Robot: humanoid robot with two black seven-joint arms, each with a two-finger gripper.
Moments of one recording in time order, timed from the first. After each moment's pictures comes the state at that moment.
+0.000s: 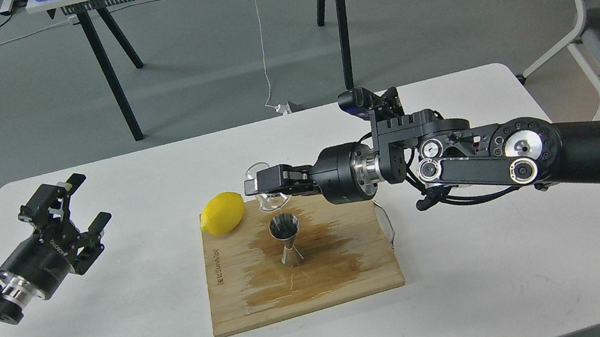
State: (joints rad) left arm -0.46 0.50 -0.73 -0.73 0.62 -0.49 -0.49; right arm 1.12 -0.31 -0.01 1.22 -0.79 0.18 0.10
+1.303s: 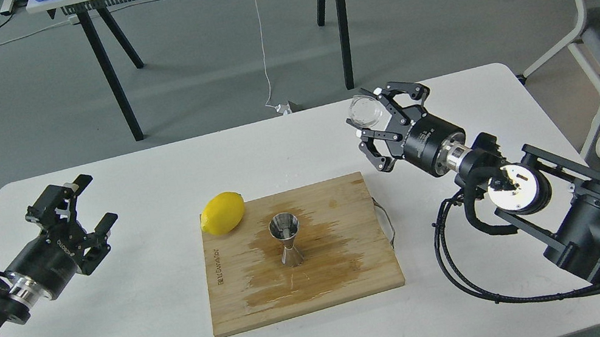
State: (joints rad) left arm -0.46 0.48 -0.73 -0.73 0.62 -0.49 -0.49; right arm 0.42 -0.30 0.90 1.13 0.14 0.14 0.06
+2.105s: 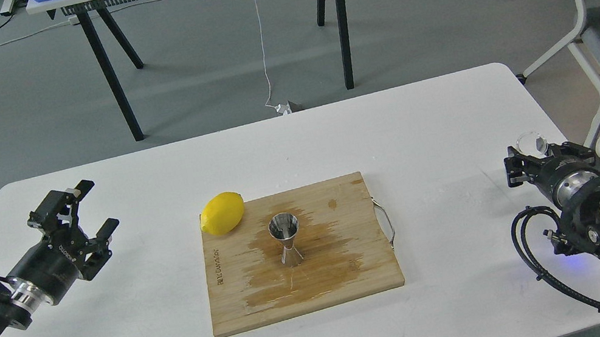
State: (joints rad) left arm -0.44 0.48 -0.73 -0.73 0.62 -0.49 -0.49; right arm 0.18 -0.28 1.32 0.98 0.54 -0.14 0.06
